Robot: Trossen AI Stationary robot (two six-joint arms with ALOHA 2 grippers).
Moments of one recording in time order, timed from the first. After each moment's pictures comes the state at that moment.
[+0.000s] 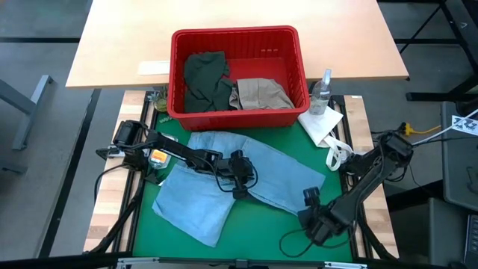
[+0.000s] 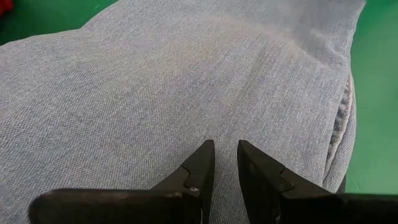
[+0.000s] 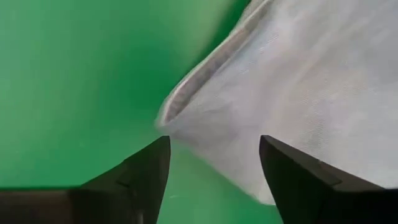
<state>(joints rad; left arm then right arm) -0.14 1.87 1.12 0.04 -0.16 -0.26 0.88 1.64 1.06 -0.98 0.14 0.59</state>
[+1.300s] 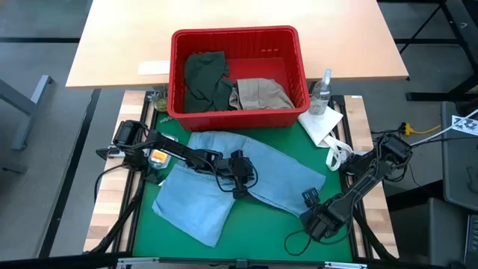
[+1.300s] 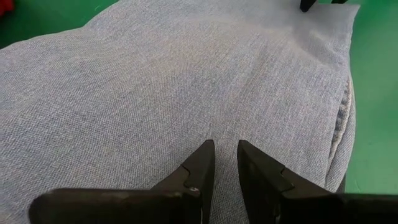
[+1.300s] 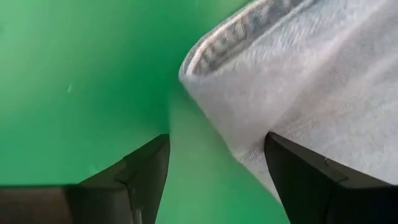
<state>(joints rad) -0.14 1.87 1.12 0.04 -0.16 -0.26 0.88 1.66 0.93 -0.87 -0.01 0.41</state>
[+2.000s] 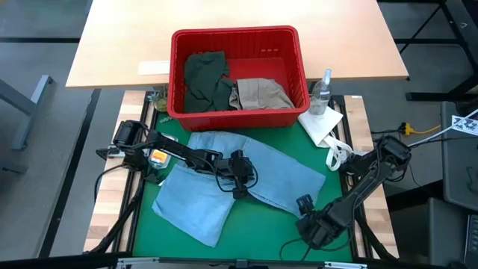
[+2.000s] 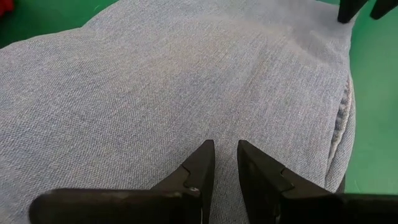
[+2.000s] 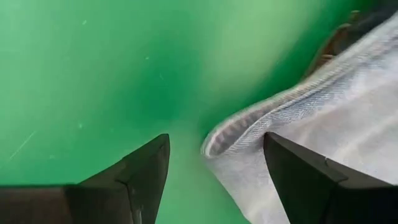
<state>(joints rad) -0.14 1.87 1.12 0.04 -0.16 -0.26 0.88 1.69 1.04 -0.80 0.08 0.41</state>
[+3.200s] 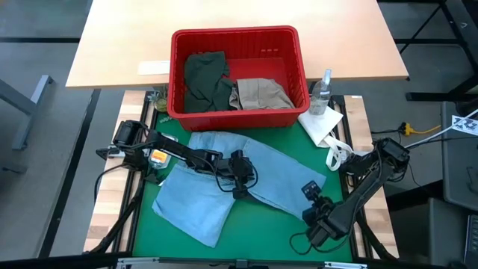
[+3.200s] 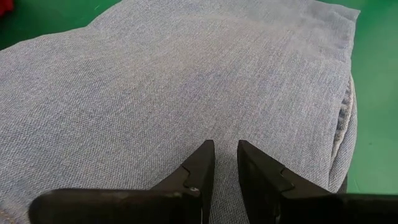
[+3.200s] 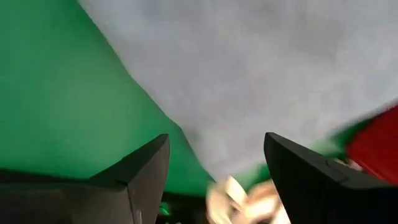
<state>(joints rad) -0.14 1.87 1.12 0.04 -0.16 -0.26 0.88 1.72 1.23 -1.39 0.24 0.24</state>
